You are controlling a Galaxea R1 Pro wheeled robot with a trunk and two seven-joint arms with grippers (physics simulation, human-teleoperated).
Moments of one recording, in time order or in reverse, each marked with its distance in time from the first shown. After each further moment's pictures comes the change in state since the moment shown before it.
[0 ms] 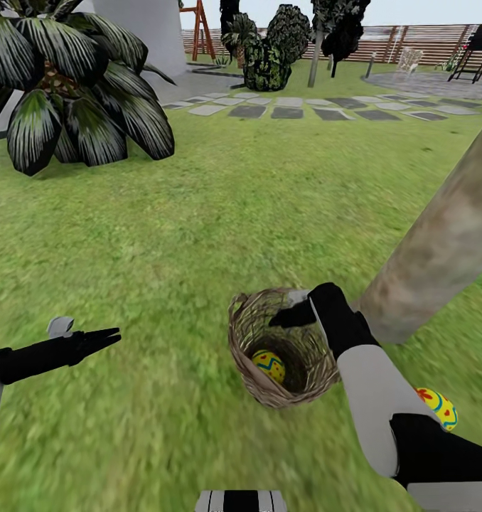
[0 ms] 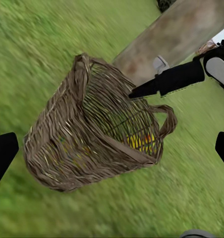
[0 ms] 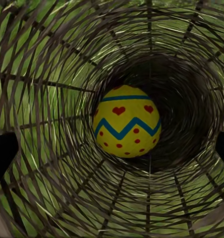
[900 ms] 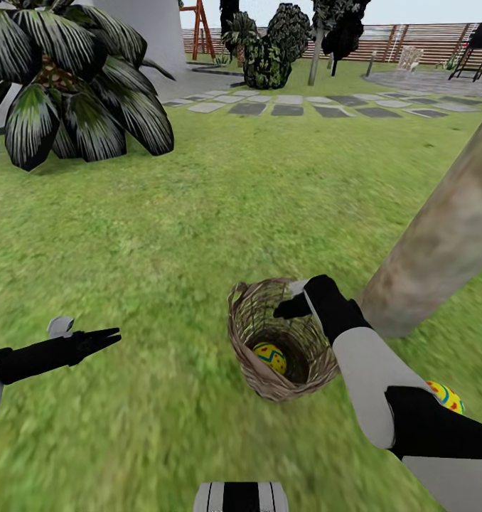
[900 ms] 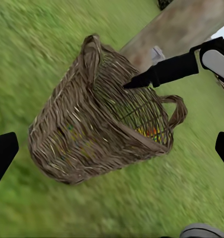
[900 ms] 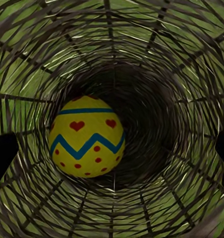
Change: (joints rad) left arm 0.000 0.000 0.000 0.000 0.000 0.000 0.000; right arm -0.101 0.005 0.004 0.169 0.000 -0.102 -0.166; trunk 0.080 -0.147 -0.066
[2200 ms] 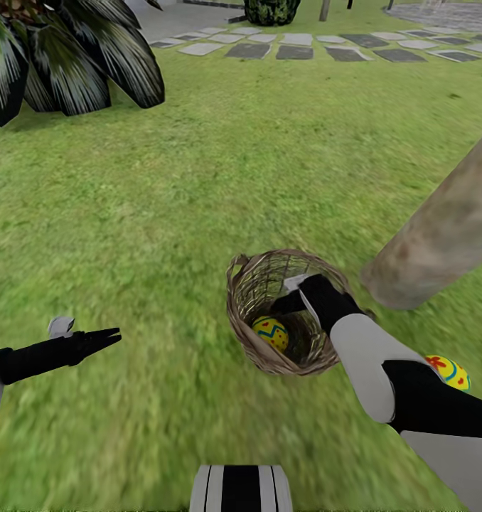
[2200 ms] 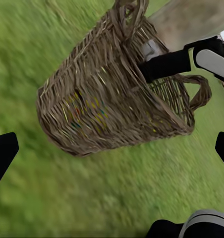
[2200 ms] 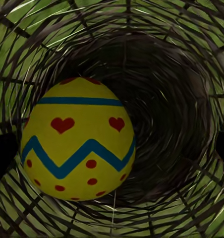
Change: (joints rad) left arm 0.000 -0.002 0.000 0.000 0.000 0.000 0.000; right arm -0.104 -0.004 0.001 0.239 -0.005 -0.218 -0.043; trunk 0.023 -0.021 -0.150
